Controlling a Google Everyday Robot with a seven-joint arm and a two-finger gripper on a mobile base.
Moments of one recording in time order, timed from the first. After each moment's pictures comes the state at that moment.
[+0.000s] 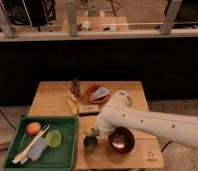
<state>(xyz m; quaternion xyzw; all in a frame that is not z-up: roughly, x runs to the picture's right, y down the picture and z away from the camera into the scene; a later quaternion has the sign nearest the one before) 0.012 0.215 0.698 -0.25 -0.20 -0.23 0.92</state>
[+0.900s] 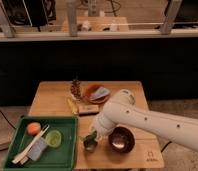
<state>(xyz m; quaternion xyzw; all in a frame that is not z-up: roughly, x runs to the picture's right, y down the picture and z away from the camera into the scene) -0.010 0.218 0.663 -0.25 -0.30 -0.28 0.88</state>
